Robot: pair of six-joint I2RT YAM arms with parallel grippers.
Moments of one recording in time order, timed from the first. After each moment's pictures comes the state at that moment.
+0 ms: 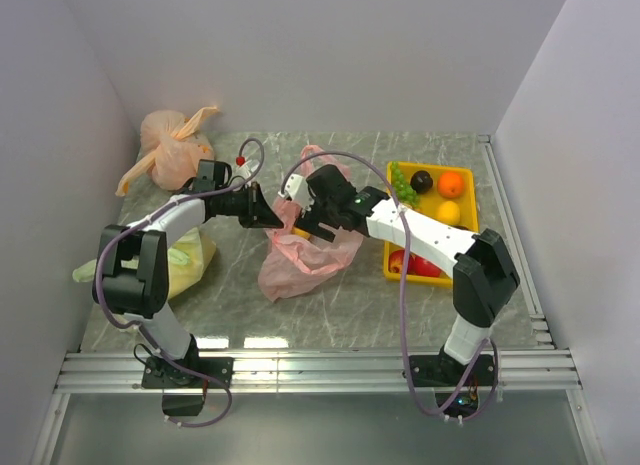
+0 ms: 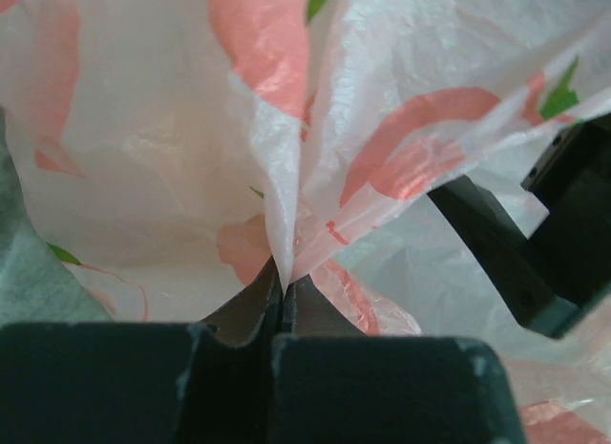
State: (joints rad) left arm -0.16 1.69 1.08 -0.27 0.95 -0.35; right arm 0.79 1.72 1.41 -0.52 0.20 -0.53
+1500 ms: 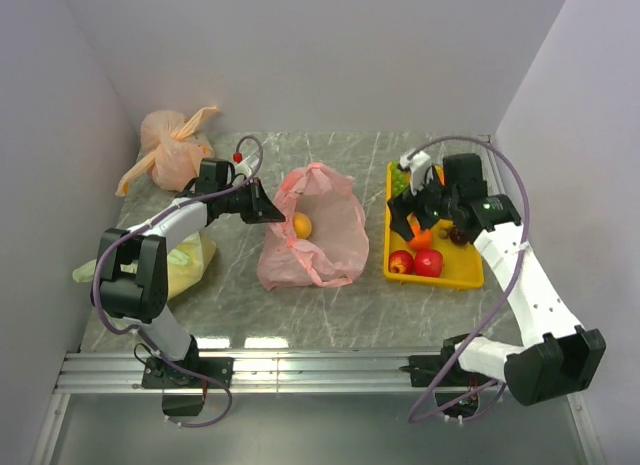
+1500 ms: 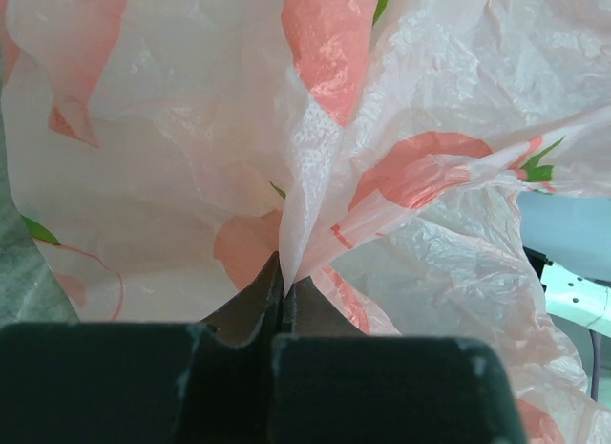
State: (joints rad) left arm -0.19 1.66 1.05 -0.16 0.82 -0.46; right arm 0.22 1.19 1.21 -0.77 -0.38 -0.39
